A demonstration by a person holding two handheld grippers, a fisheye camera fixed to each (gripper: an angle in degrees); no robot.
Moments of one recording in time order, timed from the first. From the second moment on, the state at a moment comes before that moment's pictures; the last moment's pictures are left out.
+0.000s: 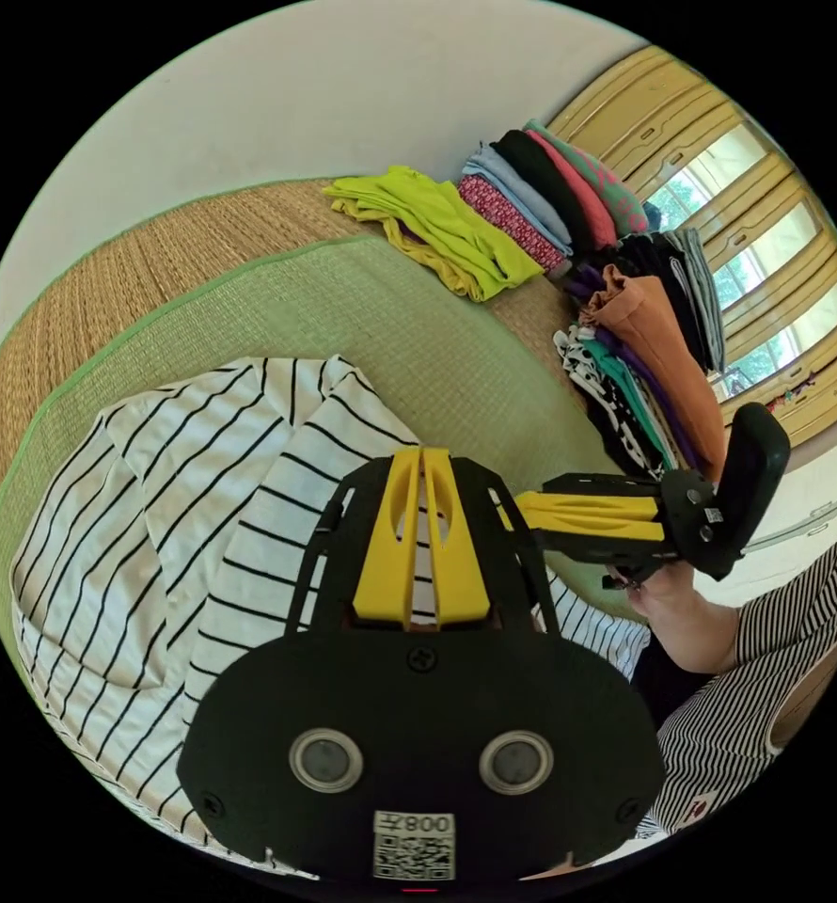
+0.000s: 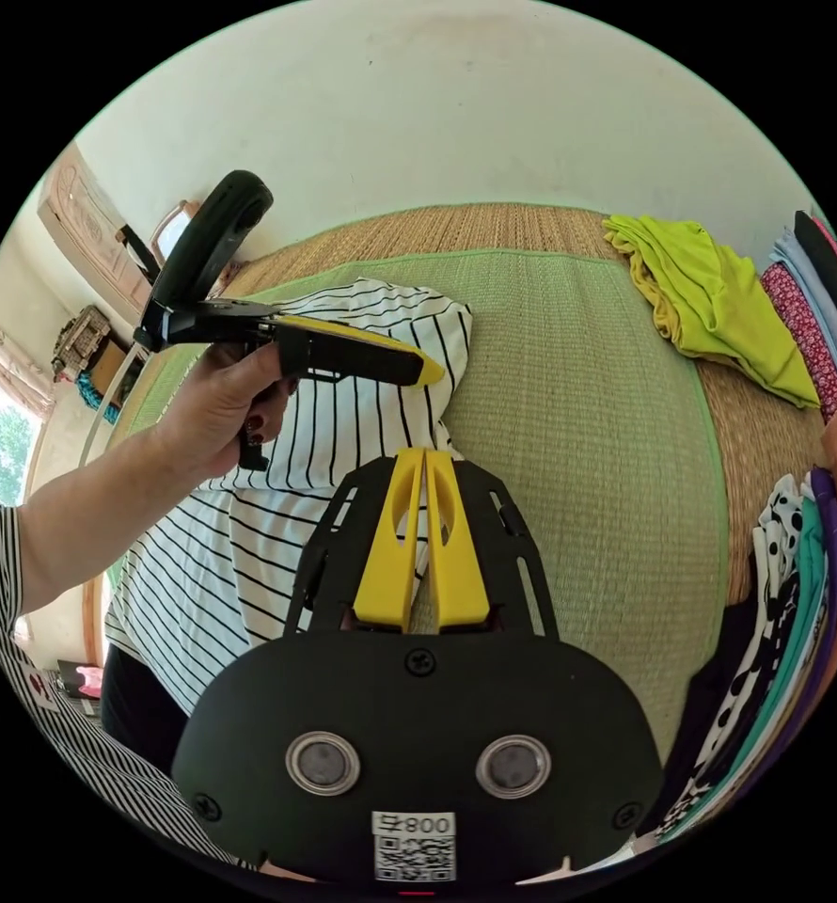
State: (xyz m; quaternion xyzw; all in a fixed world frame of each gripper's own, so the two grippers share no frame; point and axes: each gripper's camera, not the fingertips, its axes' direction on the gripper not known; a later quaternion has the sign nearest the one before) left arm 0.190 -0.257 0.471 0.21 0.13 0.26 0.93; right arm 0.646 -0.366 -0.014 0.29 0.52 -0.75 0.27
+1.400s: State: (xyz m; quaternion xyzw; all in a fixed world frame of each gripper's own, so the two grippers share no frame) left arm -0.423 0.449 0.575 0.42 0.26 -0.45 0.74; right arm 0.905 -0.413 0.253 0.02 0.67 -0.71 0.21
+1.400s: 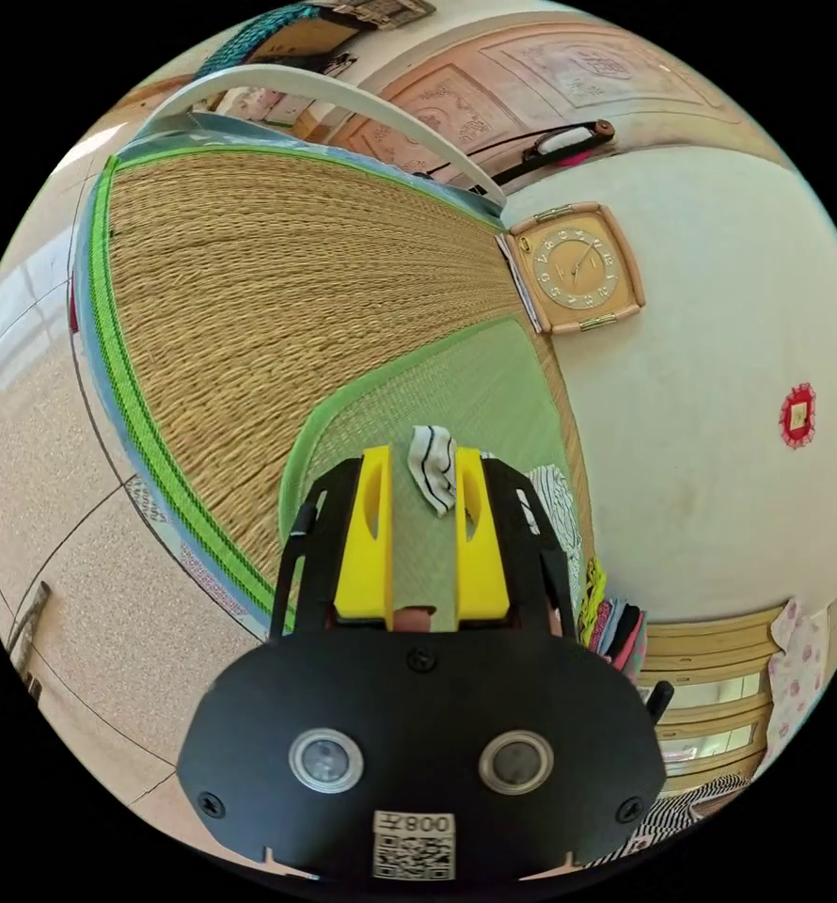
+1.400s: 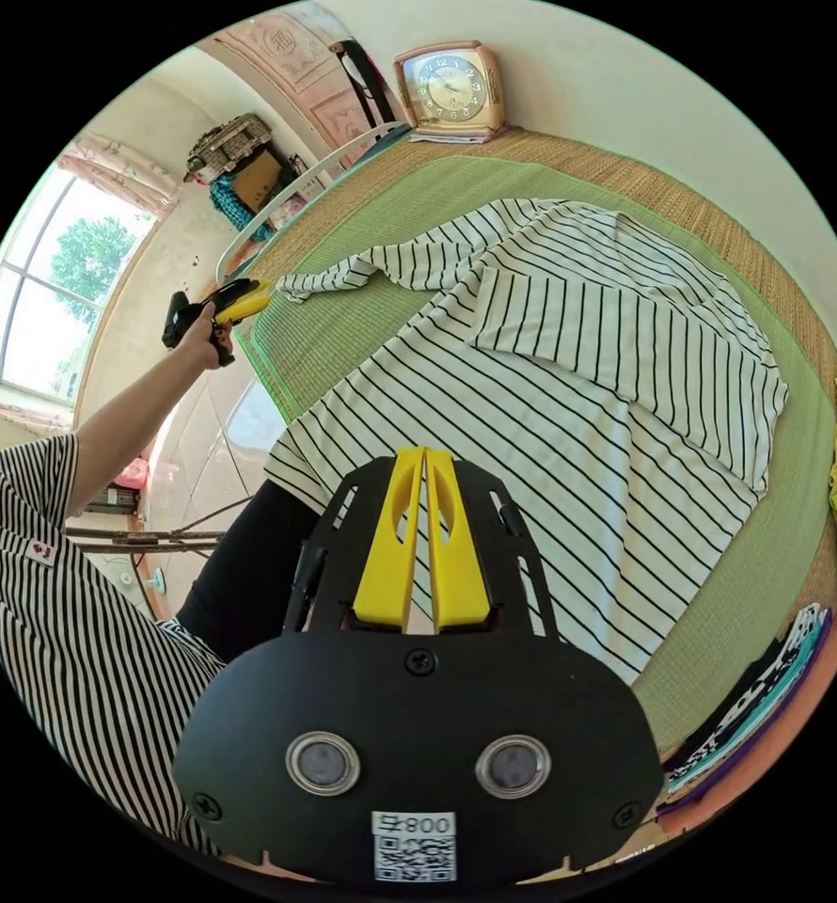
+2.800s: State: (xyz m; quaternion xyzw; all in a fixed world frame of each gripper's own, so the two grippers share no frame) left arm -0.257 0.597 0.618 0.41 0.18 -0.16 0.88; right arm 0.987 -0.554 0.516 -0.18 0.64 -0.66 0.34
